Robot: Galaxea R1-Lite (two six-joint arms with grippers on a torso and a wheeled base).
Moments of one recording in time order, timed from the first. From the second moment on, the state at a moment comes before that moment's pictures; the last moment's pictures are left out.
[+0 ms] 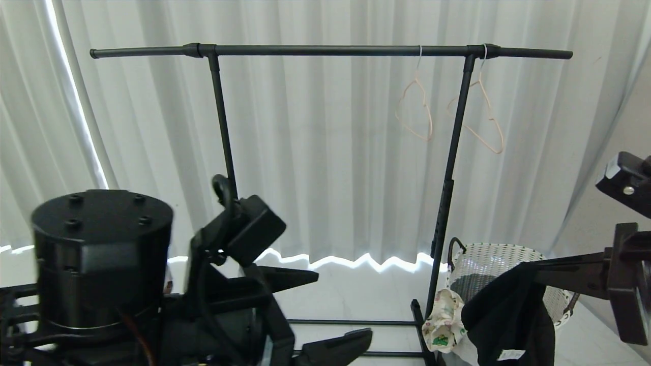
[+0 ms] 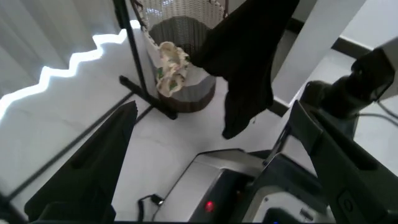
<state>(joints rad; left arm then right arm) -0.83 1.40 -0.68 -0.31 -0.24 -0.11 0.66 1.18 -0.95 0.35 0.15 -0.05</state>
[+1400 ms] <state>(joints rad) -0.96 1.96 -0.75 -0.62 -0.14 -0.14 0.87 1.29 -0.98 0.17 0.15 0.06</state>
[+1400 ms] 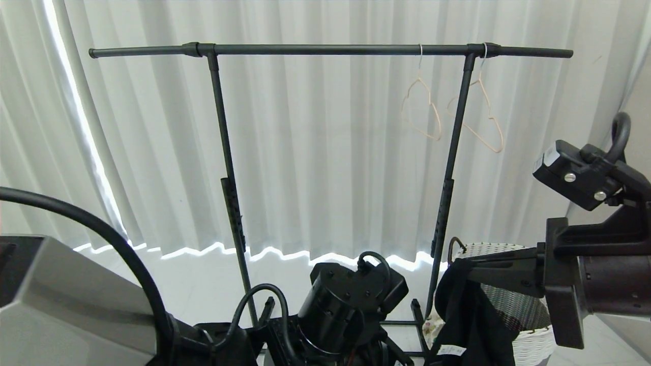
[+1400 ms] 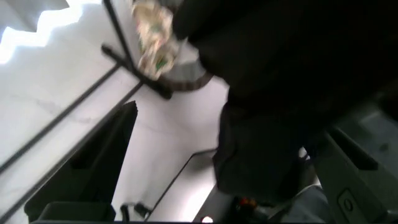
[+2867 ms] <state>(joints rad) -0.87 1.71 -0.39 -1.08 0.12 0.07 0.86 1.29 -1.03 0.15 0.14 0.06</state>
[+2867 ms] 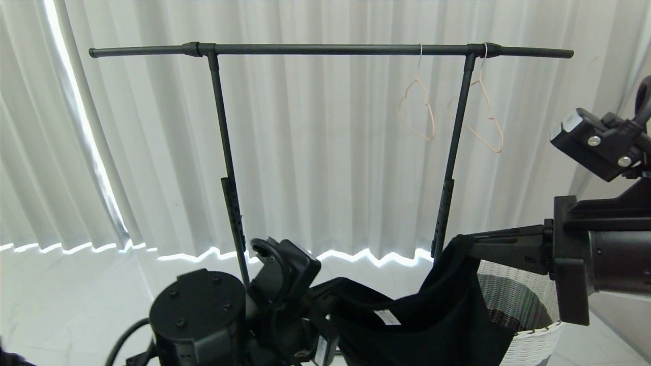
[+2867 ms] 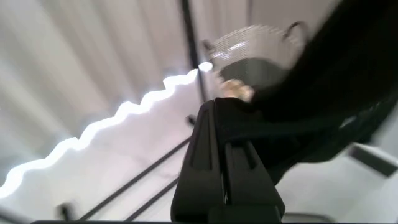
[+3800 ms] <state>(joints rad) -0.79 1.35 -1.29 0.39 0.07 0.01 0.86 1.29 -1.07 0.14 0.02 0.05</state>
